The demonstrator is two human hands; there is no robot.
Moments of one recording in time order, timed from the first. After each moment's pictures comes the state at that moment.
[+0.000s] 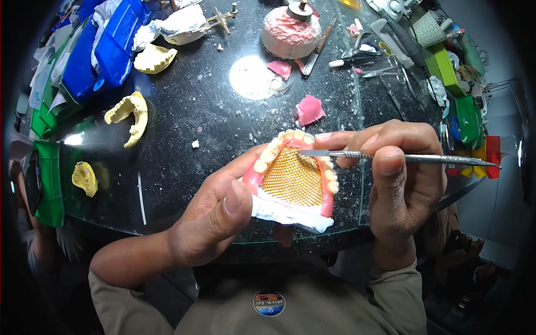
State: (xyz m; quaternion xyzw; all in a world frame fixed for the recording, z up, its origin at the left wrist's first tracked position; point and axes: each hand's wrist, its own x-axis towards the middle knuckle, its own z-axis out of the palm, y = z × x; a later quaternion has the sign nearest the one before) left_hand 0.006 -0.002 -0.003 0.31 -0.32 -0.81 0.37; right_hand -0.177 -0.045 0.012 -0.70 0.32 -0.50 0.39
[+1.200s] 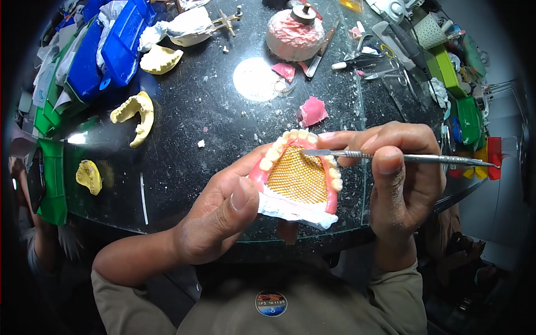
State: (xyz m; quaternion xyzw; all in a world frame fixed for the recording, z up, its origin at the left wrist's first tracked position) left_hand 0.007 0.000 -0.004 0.31 -0.37 -0.79 0.37; right_hand -0.176 -0.043 0.012 -0.70 0.32 -0.51 0.38
